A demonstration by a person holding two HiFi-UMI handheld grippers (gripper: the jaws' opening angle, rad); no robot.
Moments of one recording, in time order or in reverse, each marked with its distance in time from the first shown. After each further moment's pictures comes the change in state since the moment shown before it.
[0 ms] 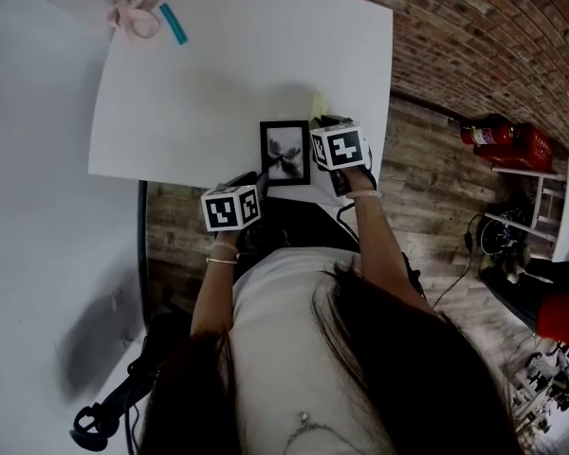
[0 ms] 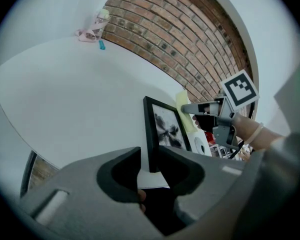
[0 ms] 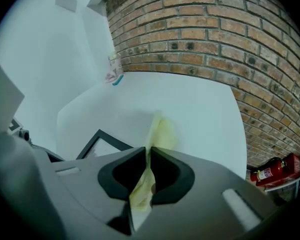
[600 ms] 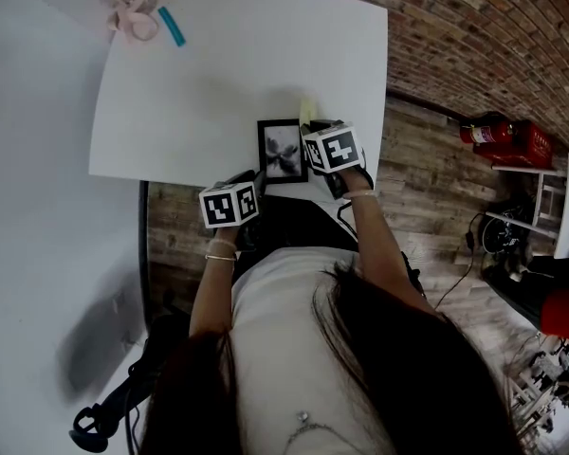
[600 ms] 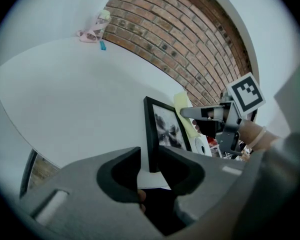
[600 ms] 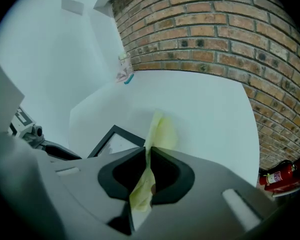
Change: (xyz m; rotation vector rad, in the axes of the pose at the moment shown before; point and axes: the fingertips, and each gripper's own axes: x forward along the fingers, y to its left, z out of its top) left arm 0.000 0.000 0.000 -0.004 -0.007 0.005; right arm -0.002 0.027 -0.010 -0.034 0.011 0.113
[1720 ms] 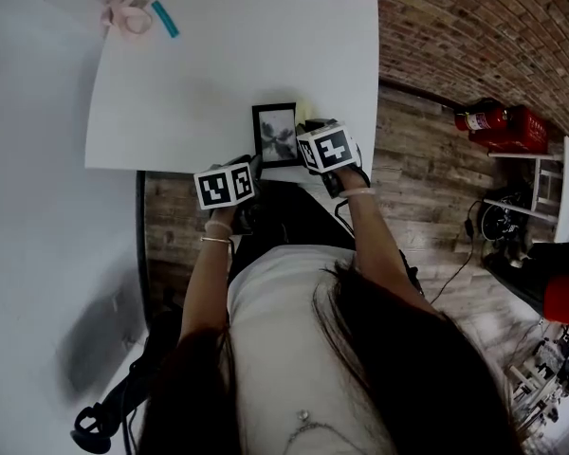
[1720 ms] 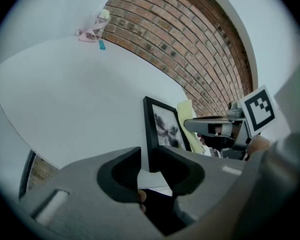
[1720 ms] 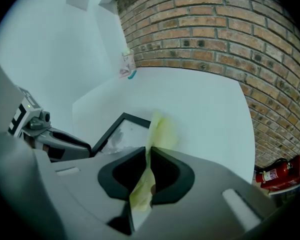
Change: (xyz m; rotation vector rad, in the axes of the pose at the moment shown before) left arm 0.000 -0.001 0.000 0.005 0.001 -0.013; right arm -0.015 0.018 -0.032 -0.014 0.023 -0.026
